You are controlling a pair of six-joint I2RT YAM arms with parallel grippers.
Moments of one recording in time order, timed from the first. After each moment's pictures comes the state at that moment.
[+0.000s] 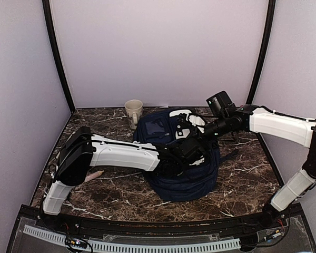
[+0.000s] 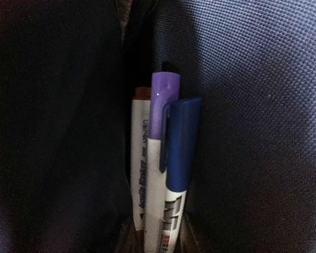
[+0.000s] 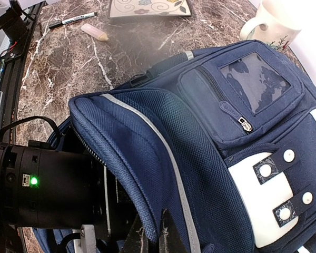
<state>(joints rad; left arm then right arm) -1.19 2.26 1.77 -0.38 -0.80 0.72 0.65 1.52 1.19 -0.53 -0.50 -0.51</state>
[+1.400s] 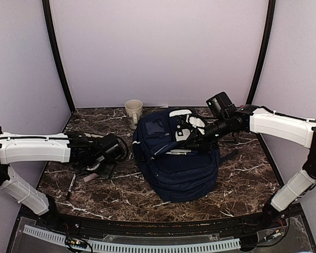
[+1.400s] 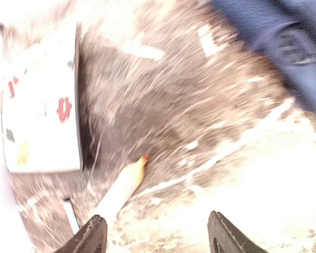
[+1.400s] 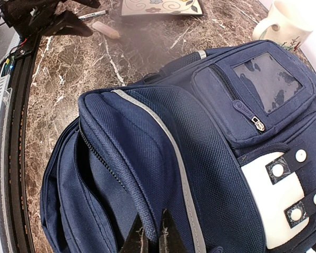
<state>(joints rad) -1.01 1.42 0.97 -0.87 -0.55 -0.52 0.65 1.52 1.19 -0.56 -0.53 -0.52</state>
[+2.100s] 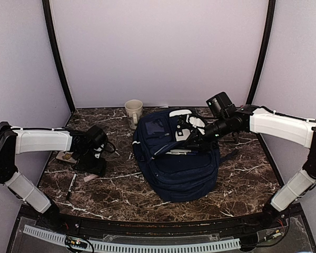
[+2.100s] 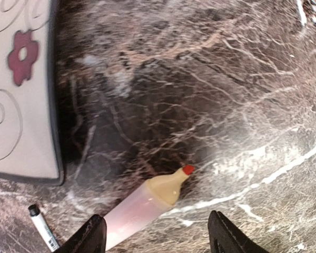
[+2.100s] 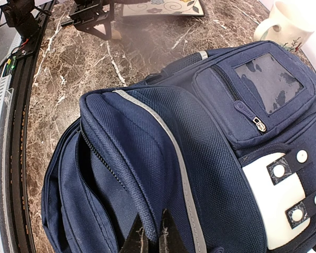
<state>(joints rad) -0.56 1.49 0.86 -0.77 -0.15 -0.38 0.65 1.52 1.19 -0.56 -0.54 -0.52</state>
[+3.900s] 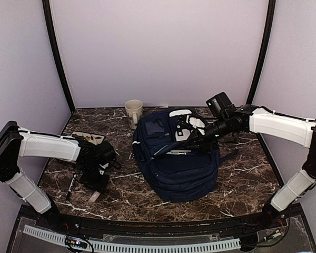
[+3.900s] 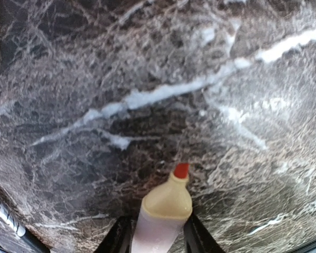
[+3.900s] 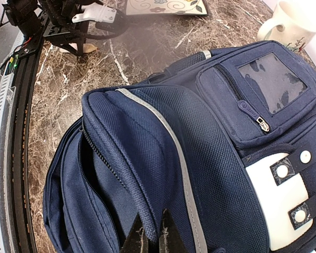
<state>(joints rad) -0.75 1.54 0.82 -0.91 -0.03 -0.54 0.65 1.52 1.19 -0.56 -0.55 -0.53</state>
